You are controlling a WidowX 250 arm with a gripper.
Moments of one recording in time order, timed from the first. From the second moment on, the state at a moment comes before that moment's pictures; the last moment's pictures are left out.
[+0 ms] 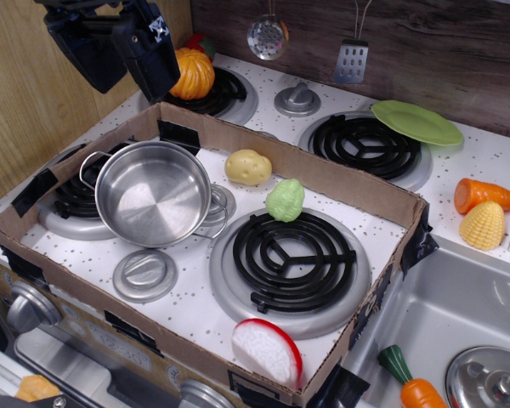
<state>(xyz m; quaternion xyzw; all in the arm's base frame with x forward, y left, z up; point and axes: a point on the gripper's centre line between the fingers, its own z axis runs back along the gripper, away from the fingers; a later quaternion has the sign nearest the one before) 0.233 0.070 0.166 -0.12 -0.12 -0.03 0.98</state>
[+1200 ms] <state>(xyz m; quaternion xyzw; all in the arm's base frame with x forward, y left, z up) 0.282 0.039 0.137 -0.03 -0.06 -0.09 0.99</state>
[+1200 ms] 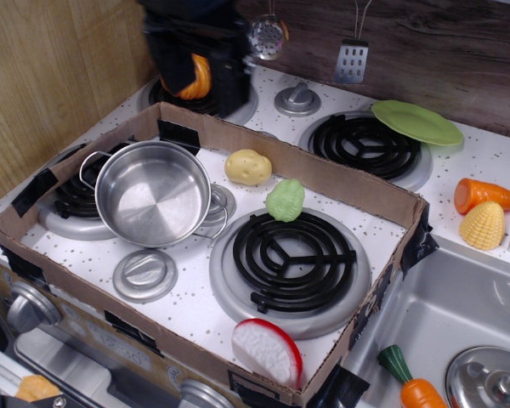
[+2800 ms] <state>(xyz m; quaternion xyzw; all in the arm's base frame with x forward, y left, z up) 0.315 -0.024 0.061 -0.08 -0.06 -0.11 0.99</state>
